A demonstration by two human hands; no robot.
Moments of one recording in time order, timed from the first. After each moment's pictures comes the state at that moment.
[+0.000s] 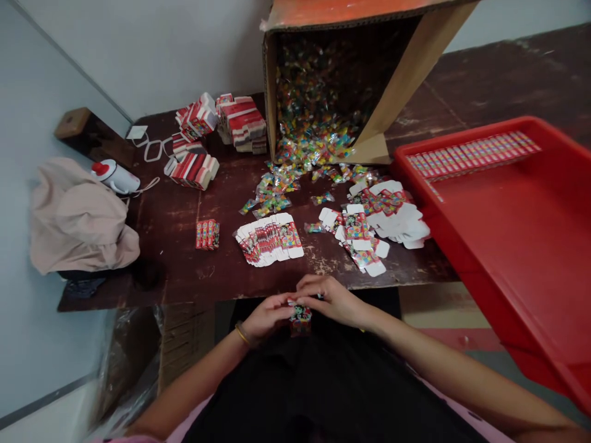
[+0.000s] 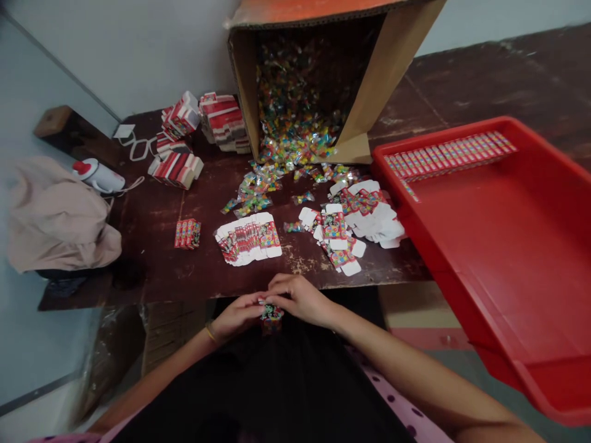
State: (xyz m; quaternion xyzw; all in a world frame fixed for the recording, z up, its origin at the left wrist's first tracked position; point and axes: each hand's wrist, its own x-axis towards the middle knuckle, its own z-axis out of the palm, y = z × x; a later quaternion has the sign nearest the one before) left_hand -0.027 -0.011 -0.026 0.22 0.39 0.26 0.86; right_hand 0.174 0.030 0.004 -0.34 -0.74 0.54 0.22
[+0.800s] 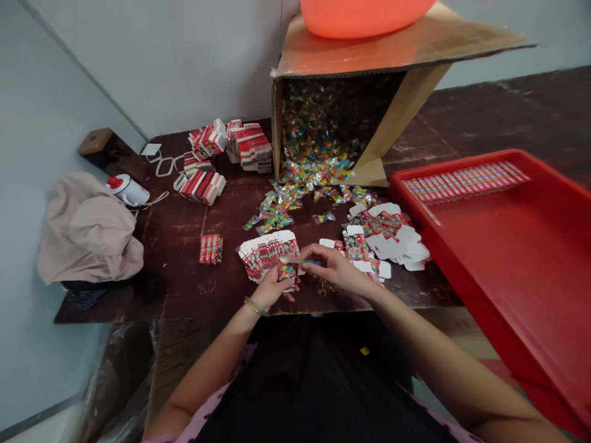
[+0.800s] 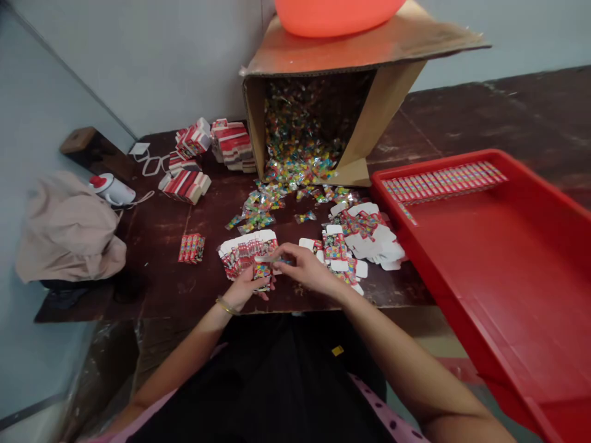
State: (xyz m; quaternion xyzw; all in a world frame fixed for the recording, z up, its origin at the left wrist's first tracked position) left_hand -0.014 0.076 -0.022 0.37 0.49 0.31 0.73; right_hand 0.185 0.118 0.010 -0.40 -0.71 0.48 0.31
